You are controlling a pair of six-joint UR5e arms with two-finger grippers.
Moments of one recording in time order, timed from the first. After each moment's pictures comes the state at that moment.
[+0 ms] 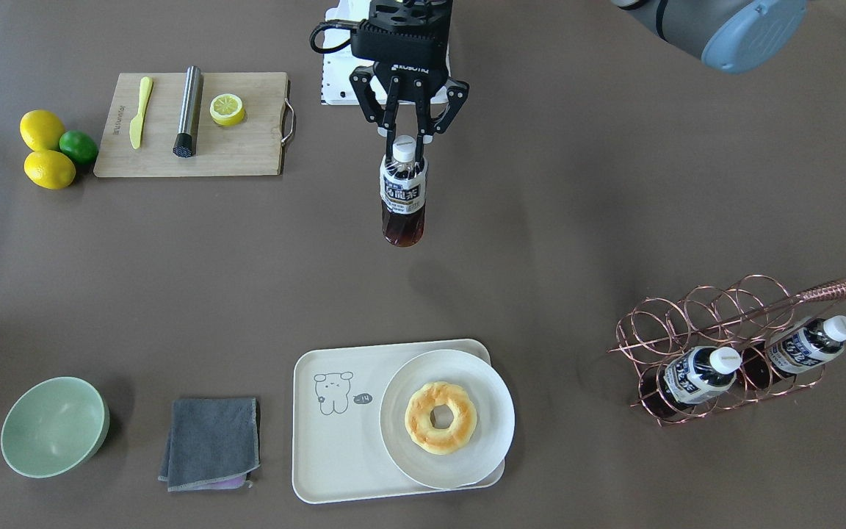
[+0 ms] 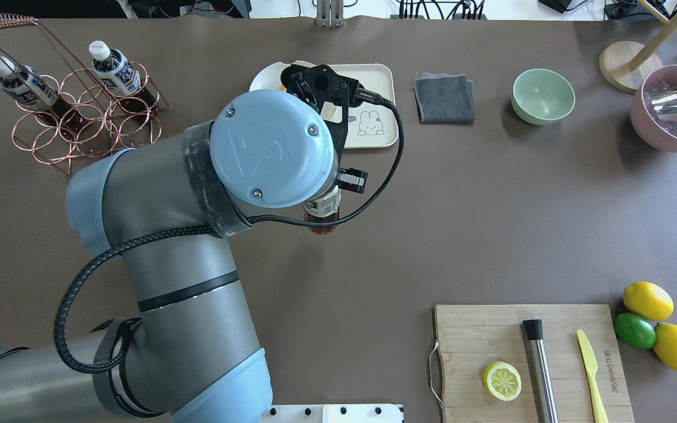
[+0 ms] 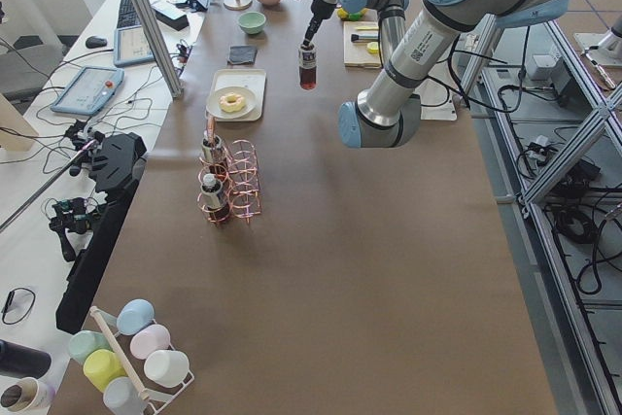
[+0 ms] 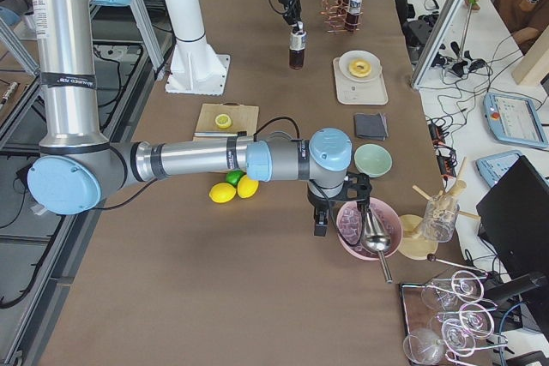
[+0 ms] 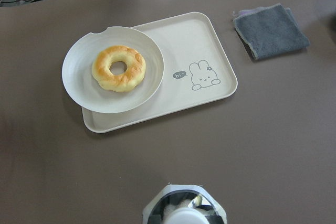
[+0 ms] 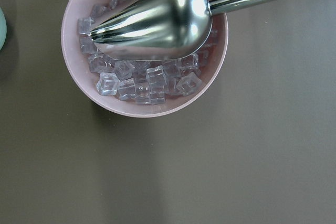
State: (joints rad) left arm -0.45 -2.48 -1.92 -1.24 -1.52 -1.01; right arm 1.58 -1.55 1.69 -1.63 2.37 0.12
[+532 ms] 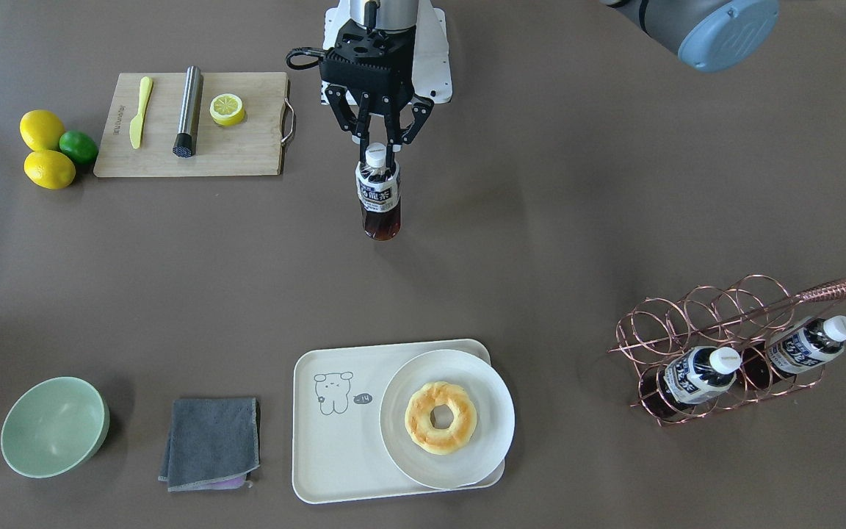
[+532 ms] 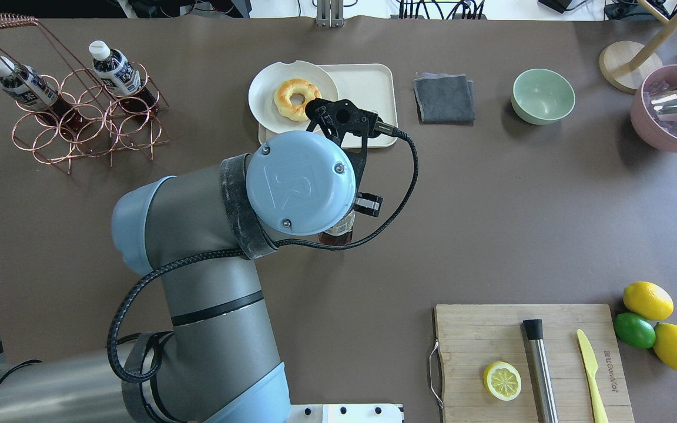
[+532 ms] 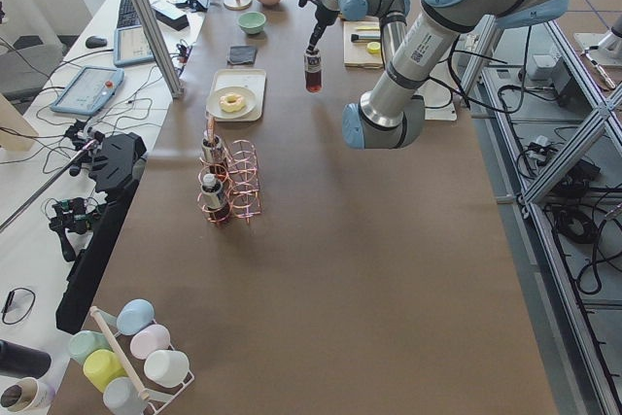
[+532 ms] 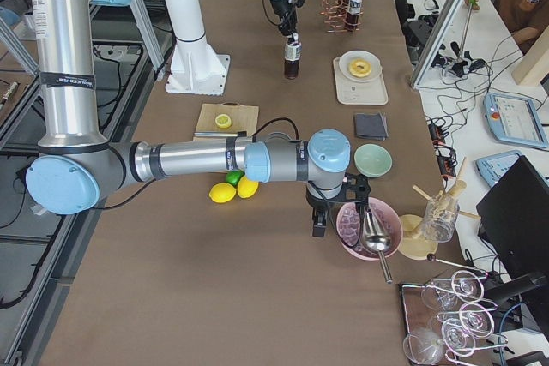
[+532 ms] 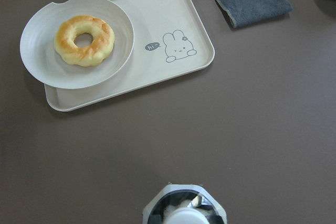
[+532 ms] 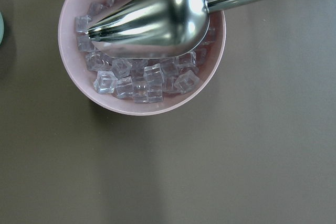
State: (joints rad) left arm -0.41 -2.47 -1.86 -1.33 -1.52 -1.01; right arm 1.58 -1.55 1.69 -1.63 2.37 0.12
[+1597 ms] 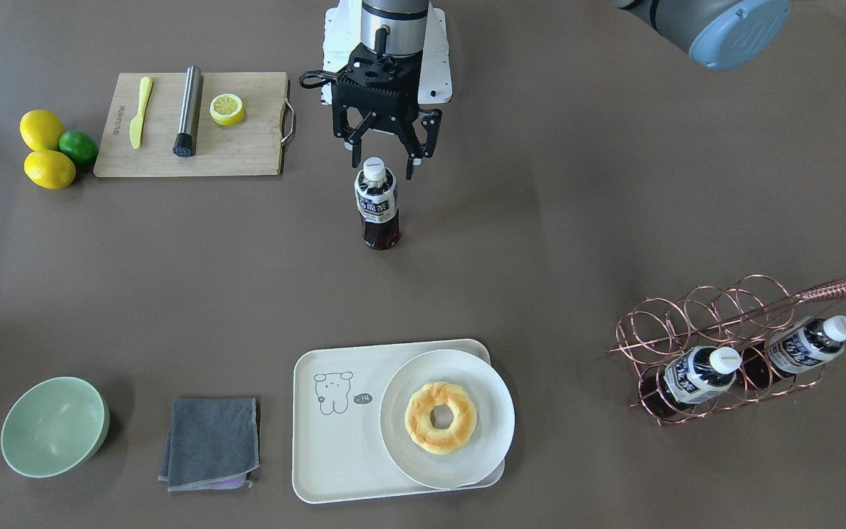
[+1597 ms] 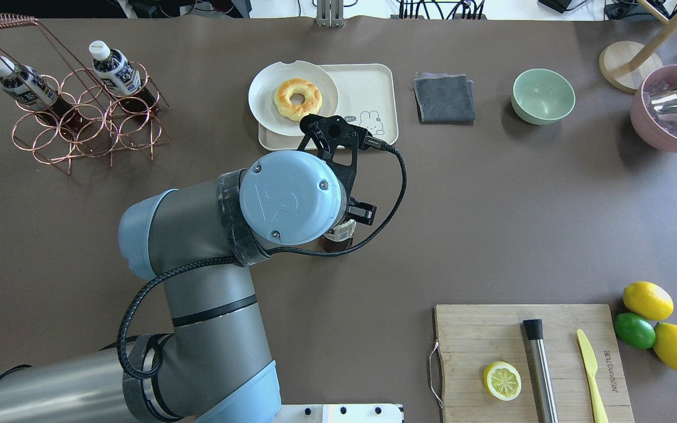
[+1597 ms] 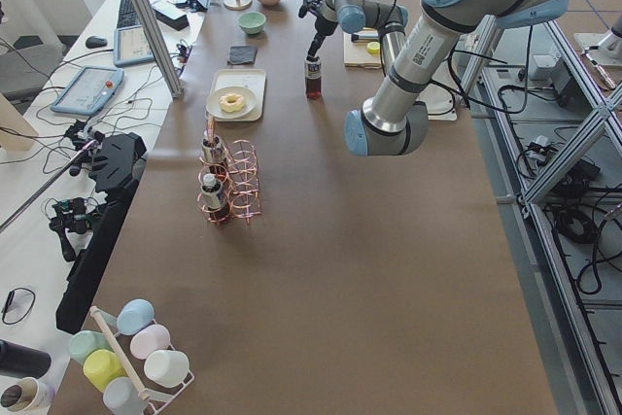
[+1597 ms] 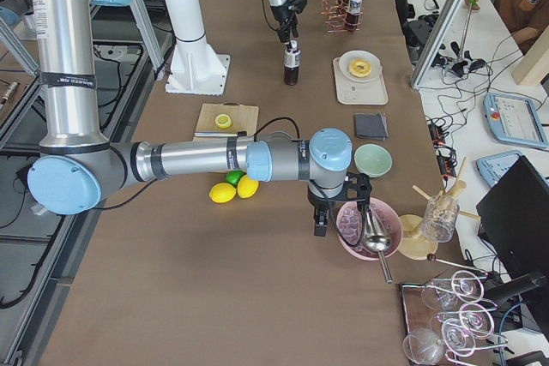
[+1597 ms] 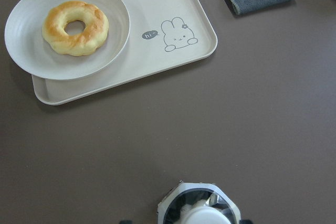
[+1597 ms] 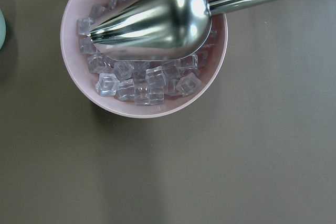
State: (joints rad) left arm -0.41 -2.42 -1.83 -1.42 -1.52 -1.01; right arm 1.58 -1.54 1.69 -1.63 2.37 0.12
